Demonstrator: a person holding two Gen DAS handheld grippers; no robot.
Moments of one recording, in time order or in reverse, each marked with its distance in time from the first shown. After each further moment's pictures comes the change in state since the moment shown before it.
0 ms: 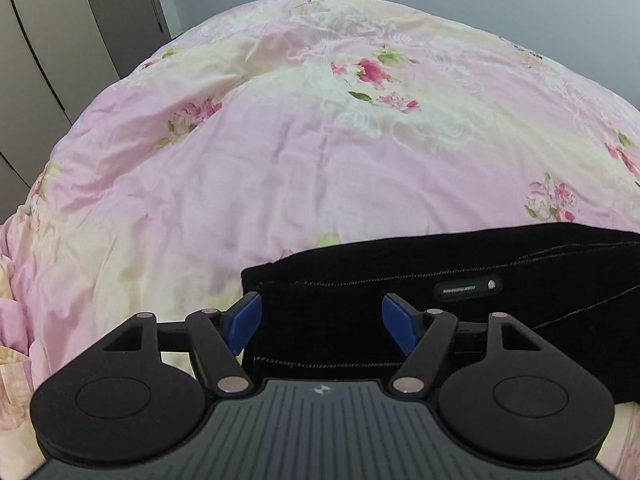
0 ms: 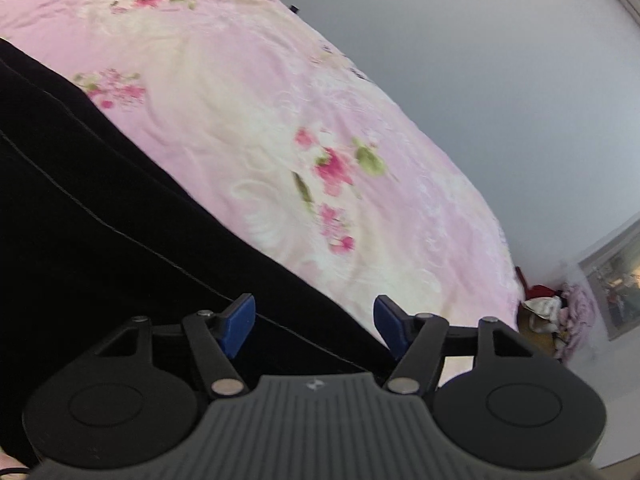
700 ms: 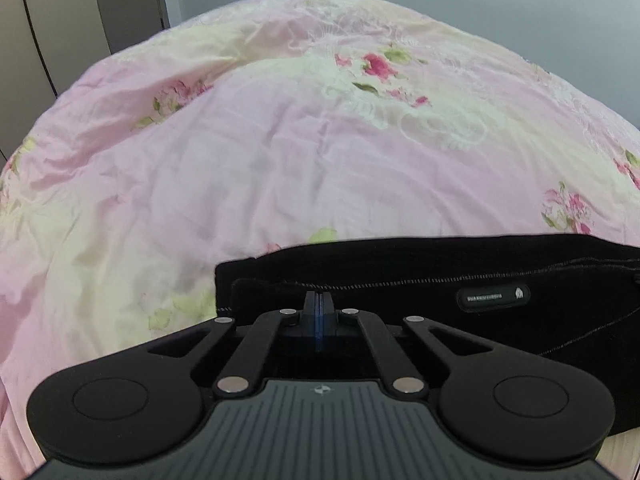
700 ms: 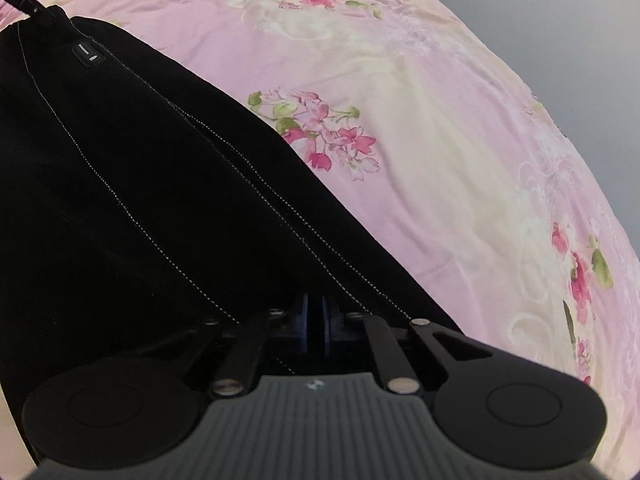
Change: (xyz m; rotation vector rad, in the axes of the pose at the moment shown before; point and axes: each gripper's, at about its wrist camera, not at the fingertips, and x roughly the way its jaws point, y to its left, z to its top) left arm 0.046 0.012 -0.016 -0.079 -0.082 -0.057; right arm 0.091 0.161 0.093 -0.174 -0.027 0.269
